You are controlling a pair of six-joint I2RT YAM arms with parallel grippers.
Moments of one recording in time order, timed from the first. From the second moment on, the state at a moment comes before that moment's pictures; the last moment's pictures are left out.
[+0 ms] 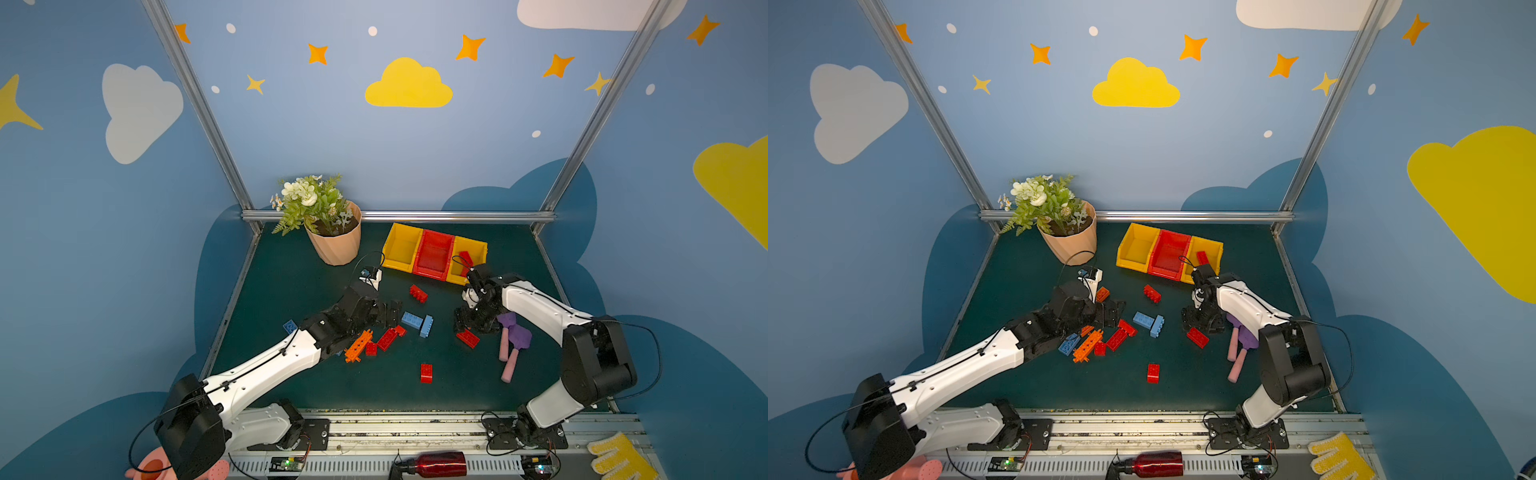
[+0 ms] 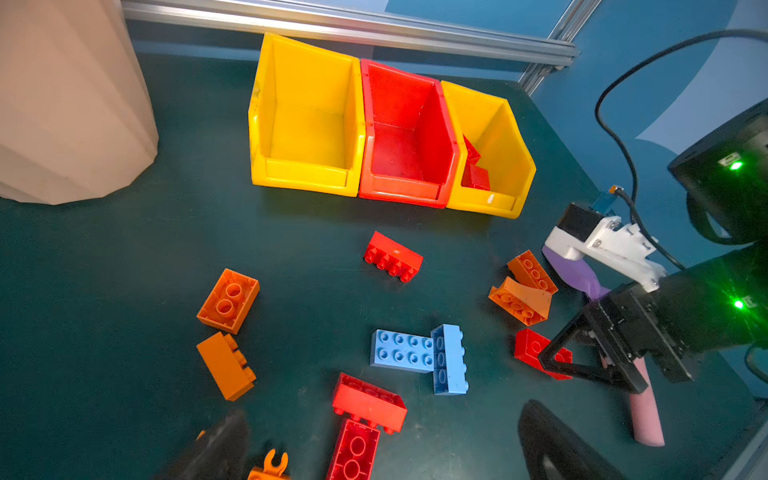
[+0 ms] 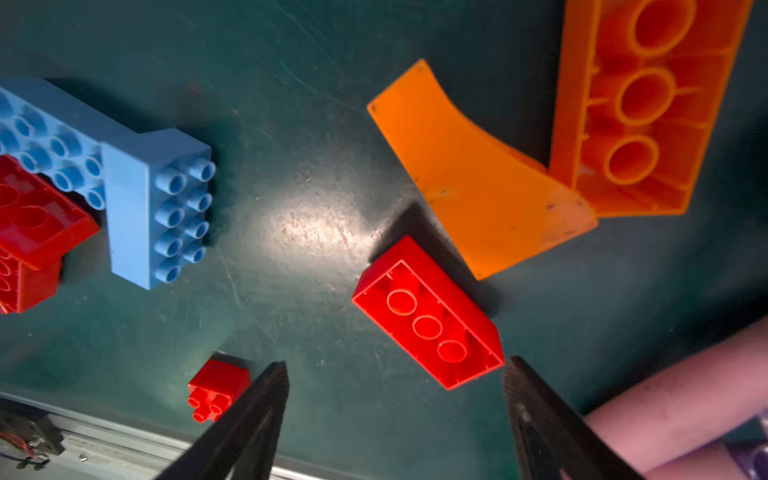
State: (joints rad) left arm -0.76 1.19 0.85 -0.26 -0.16 -0.48; right arm 0.39 1.60 1.06 -0.95 -0.16 0.27
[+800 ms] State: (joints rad) left arm -0.76 1.14 0.82 -0.27 -0.18 -0.50; right arm 0.48 1.64 0.99 -0.83 -0.21 0.23
